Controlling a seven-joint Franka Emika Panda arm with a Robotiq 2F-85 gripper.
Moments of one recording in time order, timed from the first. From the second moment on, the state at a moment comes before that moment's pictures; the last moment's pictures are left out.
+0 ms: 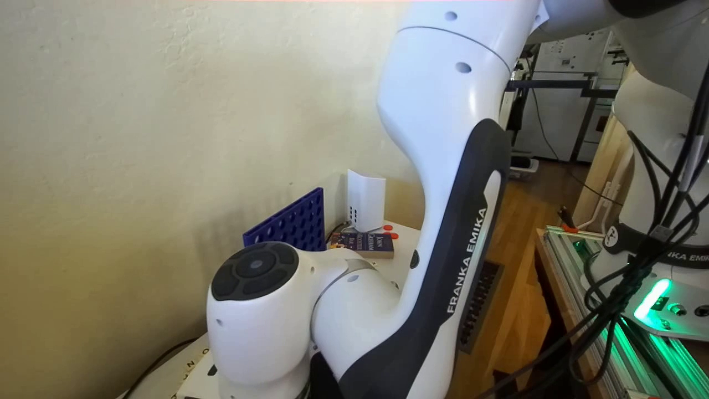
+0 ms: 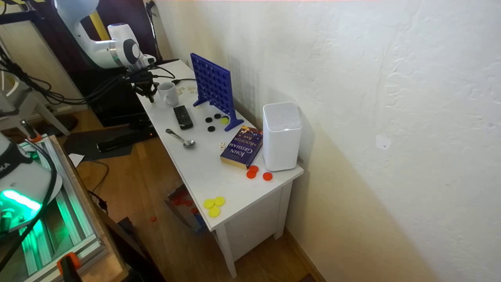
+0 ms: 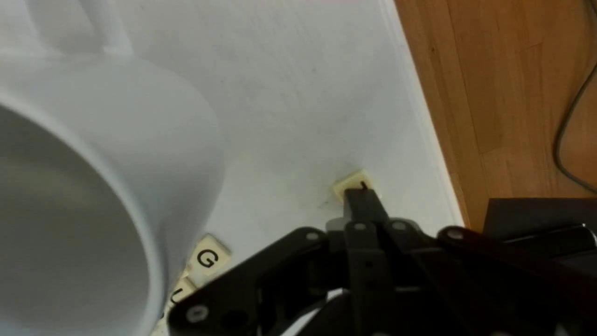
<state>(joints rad) 0.57 0.94 0.12 -1.76 -0.34 2.75 0.01</state>
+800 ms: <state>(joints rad) 0.62 0.92 0.04 -1.83 -0.36 2.96 -0.06</state>
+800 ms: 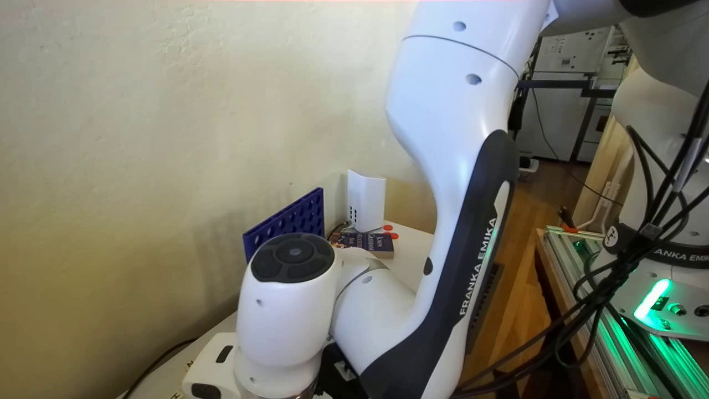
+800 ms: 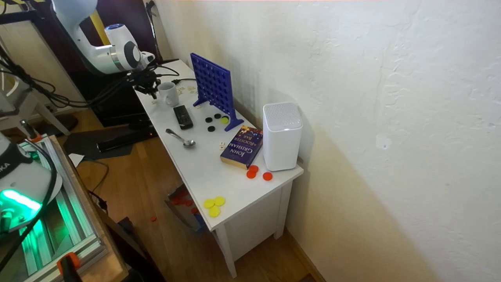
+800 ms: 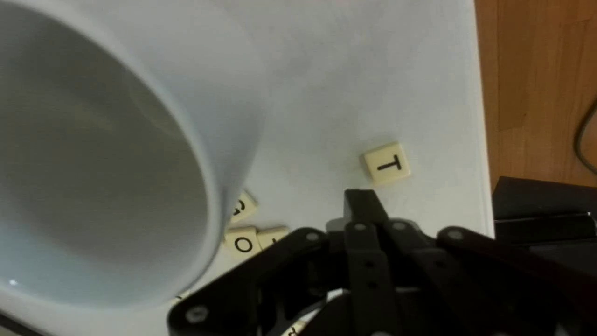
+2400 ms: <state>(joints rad) 0.61 0.83 0.07 -1.88 -0.46 2.83 -0.30</state>
